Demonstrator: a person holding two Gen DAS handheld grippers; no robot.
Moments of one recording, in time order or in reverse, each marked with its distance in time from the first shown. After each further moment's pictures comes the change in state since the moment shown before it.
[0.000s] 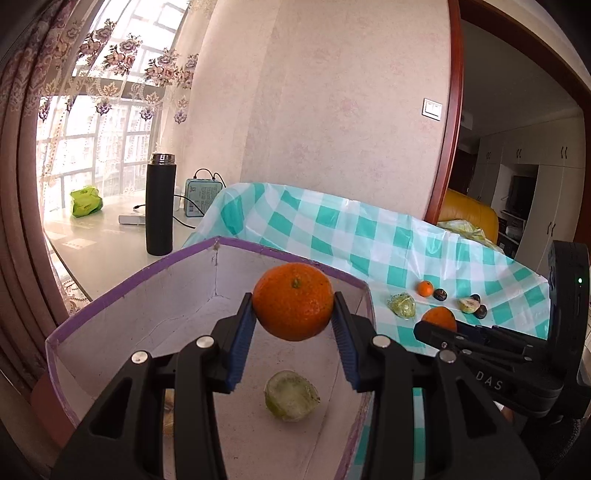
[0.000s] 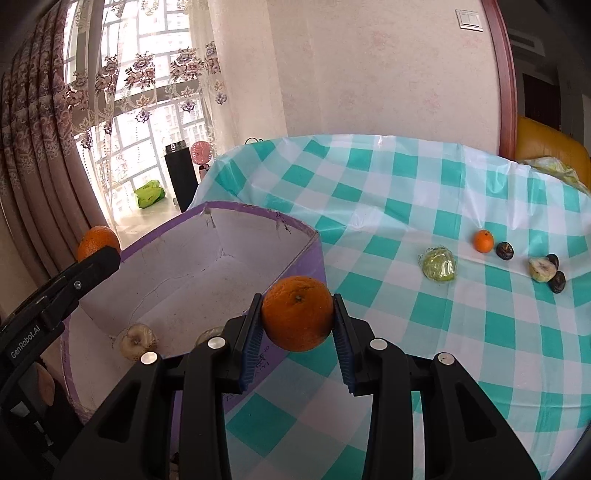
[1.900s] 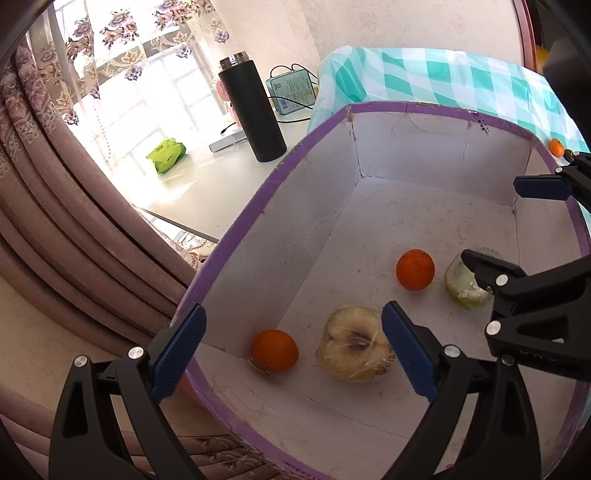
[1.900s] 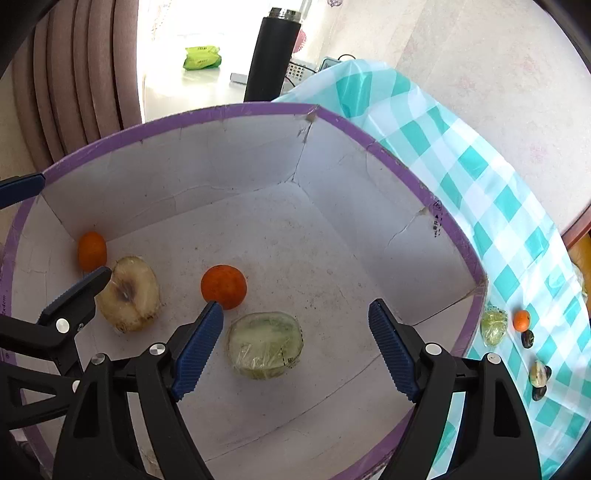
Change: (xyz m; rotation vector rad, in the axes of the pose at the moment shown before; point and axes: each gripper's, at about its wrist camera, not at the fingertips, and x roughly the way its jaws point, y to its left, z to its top) left arm 0.048 0.078 -0.021 0.278 0.455 0.487; right arm 0.107 0.126 0.008 -0.444 0.304 -0.051
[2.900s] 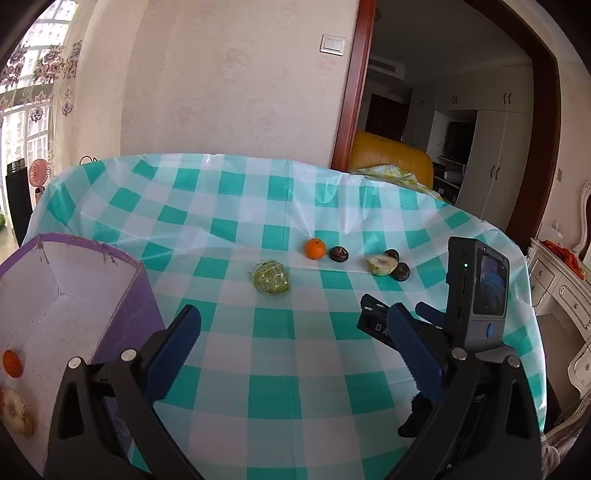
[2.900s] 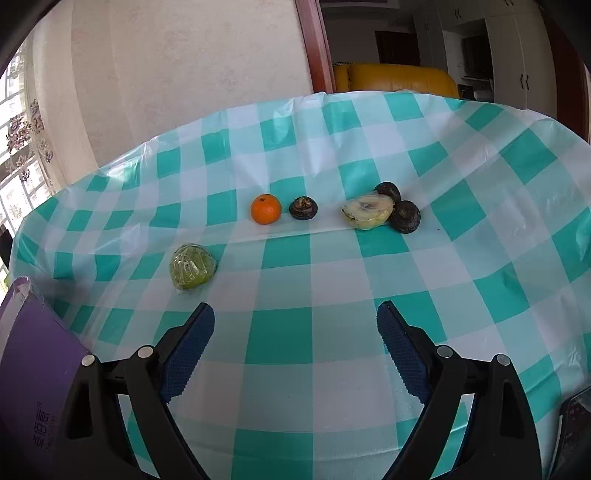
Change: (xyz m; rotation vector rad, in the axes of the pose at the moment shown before) left arm -0.097 -0.278 0.062 -0.031 -0.359 -0.716; right arm -0.025 -0.315 -0.230 0.916 -0.179 -0.354
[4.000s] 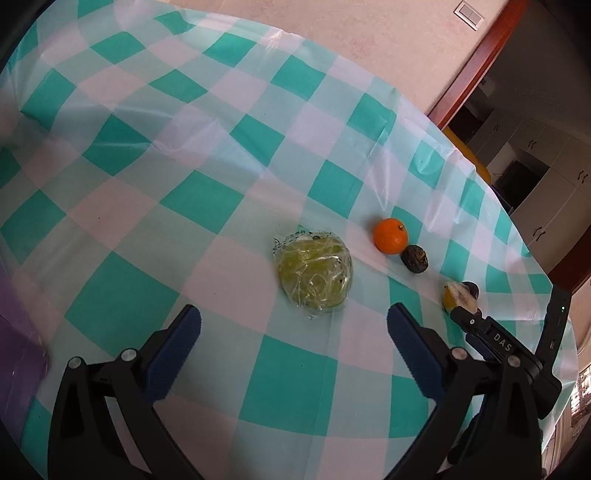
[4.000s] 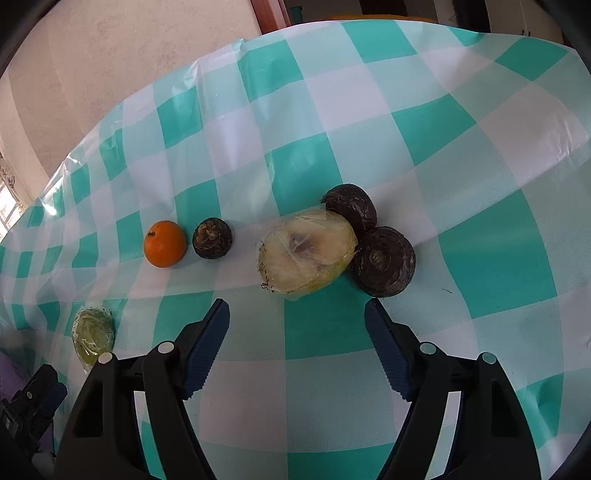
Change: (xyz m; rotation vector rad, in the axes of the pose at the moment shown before) left arm 0.195 0.066 0.003 -0.385 0.211 0.023; right arm 0.131 -0.075 0.073 0.087 0.160 0.010
